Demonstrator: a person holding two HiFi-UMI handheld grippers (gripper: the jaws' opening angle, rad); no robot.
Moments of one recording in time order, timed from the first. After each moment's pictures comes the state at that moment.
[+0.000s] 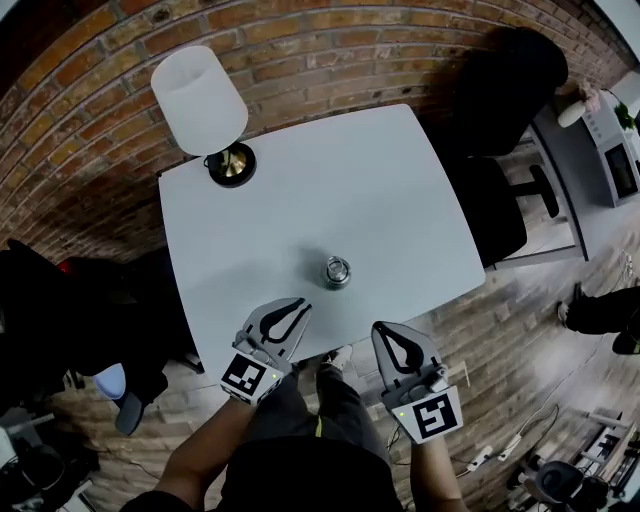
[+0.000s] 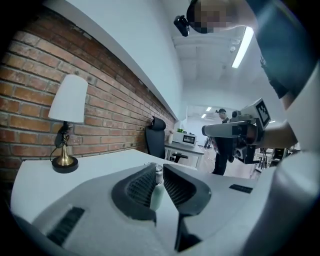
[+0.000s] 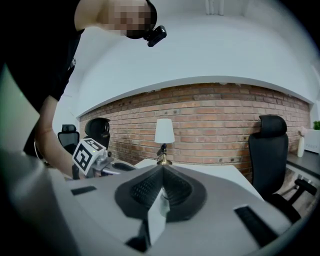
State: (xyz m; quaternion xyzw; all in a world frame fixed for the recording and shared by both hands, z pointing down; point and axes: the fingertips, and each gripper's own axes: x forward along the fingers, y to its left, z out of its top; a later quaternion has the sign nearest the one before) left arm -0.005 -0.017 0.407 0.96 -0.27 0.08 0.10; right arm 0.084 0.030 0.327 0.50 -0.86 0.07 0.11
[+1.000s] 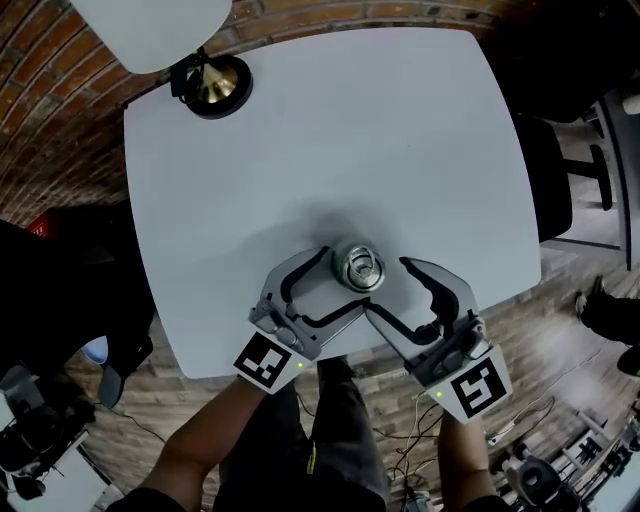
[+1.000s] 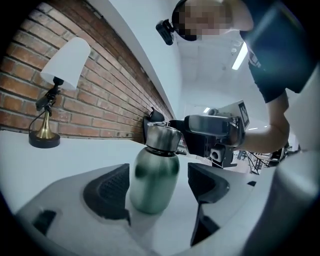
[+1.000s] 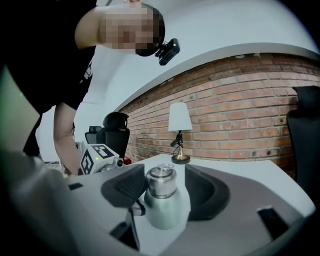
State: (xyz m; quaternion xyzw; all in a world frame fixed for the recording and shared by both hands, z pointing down) left arm 0.055 -0.057 0.505 0.96 -0.24 0.06 0.14; right arm 0.071 -0.053 0.430 0.34 -0.93 0.06 0.10
